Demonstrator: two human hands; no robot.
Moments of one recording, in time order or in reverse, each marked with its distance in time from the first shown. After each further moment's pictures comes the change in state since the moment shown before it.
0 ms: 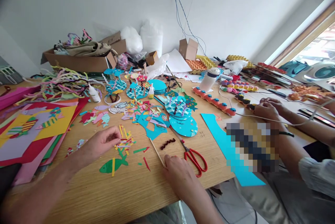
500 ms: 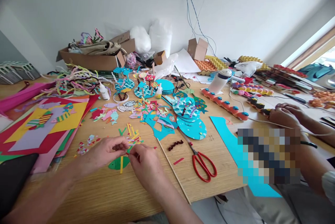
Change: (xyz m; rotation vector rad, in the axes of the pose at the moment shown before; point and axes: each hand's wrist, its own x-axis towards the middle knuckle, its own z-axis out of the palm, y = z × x) left_hand -0.023 0.004 0.000 -0.026 -0.135 -0.089; right_hand 0.029 -0.091 0.011 0.684 0.241 -0.383
